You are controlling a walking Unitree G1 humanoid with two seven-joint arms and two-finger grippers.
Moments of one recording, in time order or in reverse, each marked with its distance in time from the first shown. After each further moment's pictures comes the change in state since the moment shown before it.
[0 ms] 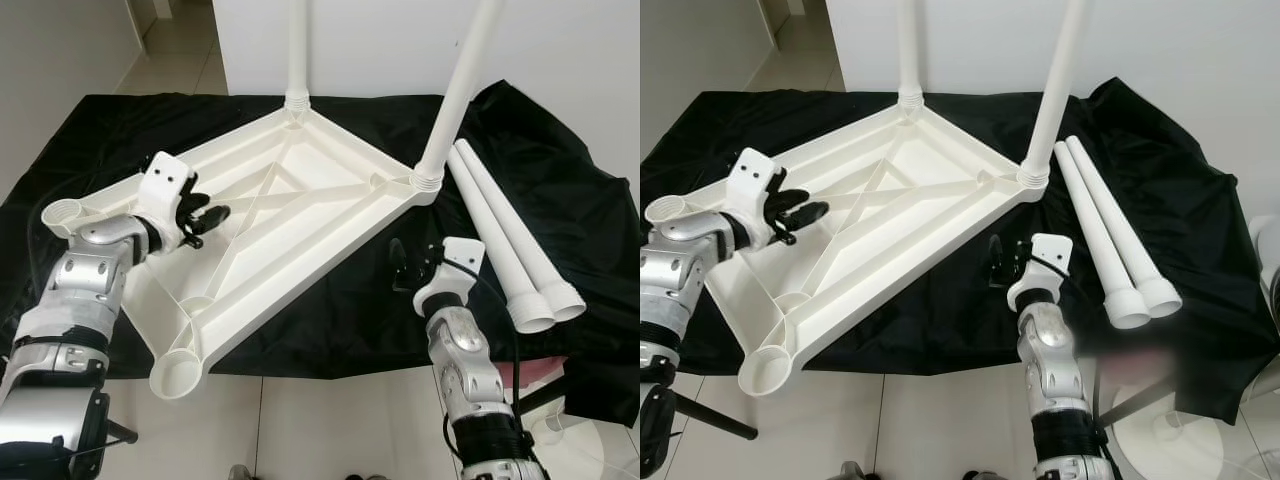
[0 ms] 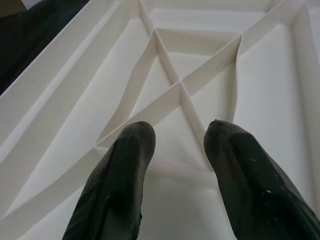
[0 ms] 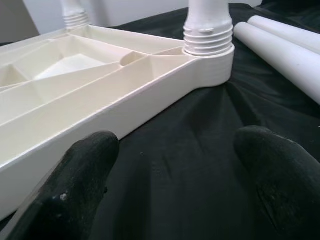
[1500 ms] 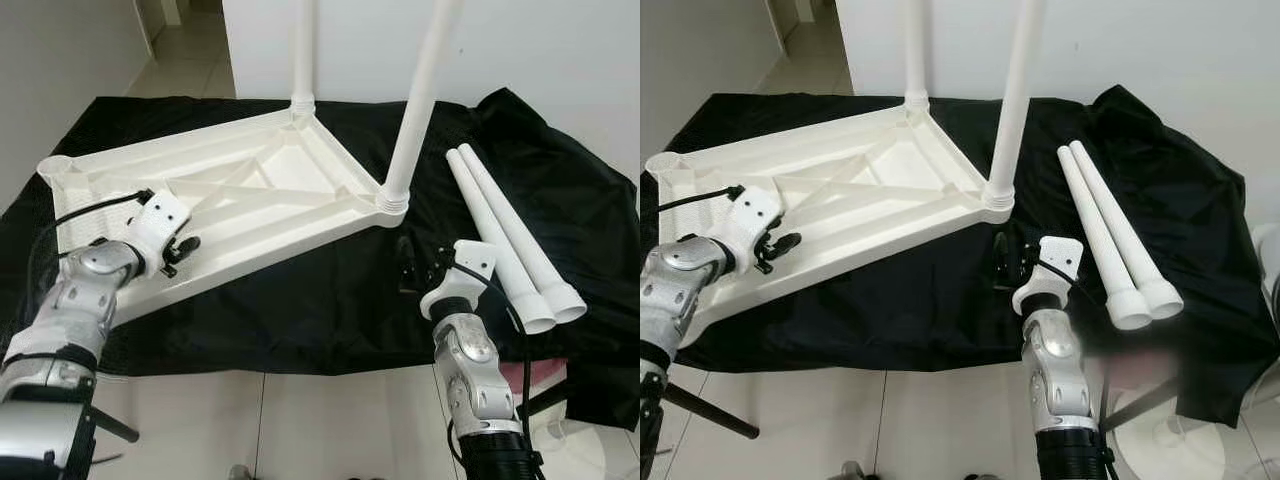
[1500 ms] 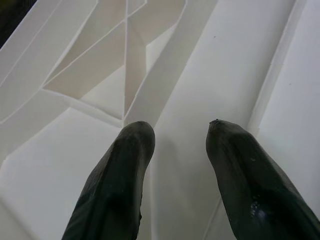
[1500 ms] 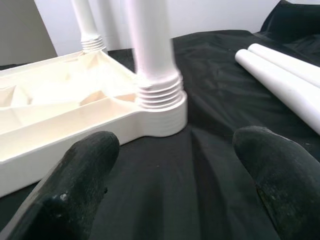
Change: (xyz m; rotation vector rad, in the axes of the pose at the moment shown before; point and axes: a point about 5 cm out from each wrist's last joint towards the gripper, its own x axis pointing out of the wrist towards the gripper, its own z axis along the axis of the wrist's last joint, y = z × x) left arm 0.002 -0.017 -0.041 0.230 0.179 0.023; right arm -0.022 0.003 0.014 0.000 -0.068 0.015
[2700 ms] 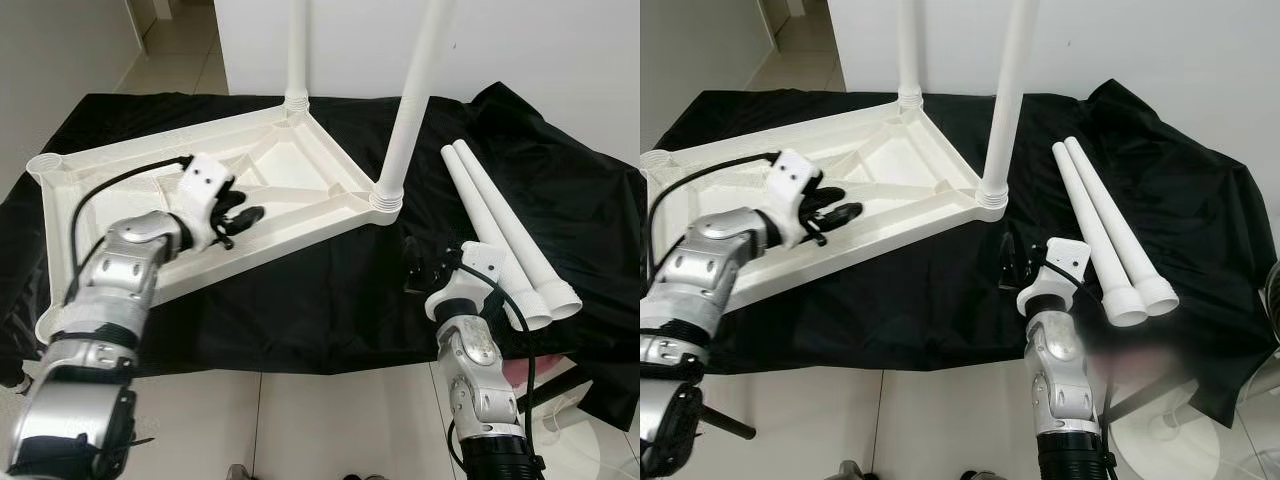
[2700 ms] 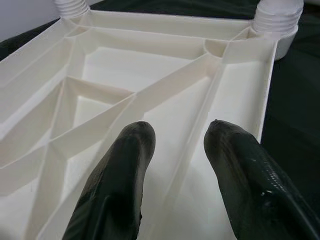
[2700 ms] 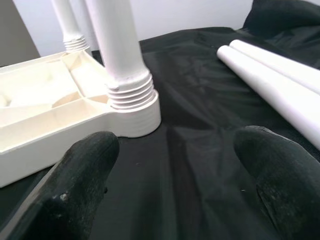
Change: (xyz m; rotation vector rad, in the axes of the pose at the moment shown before) left arm 0.003 0.007 0.057 -0.152 -0.270 -0.111; right arm -0.001 -0.003 0.000 0.011 -0.001 -0.032
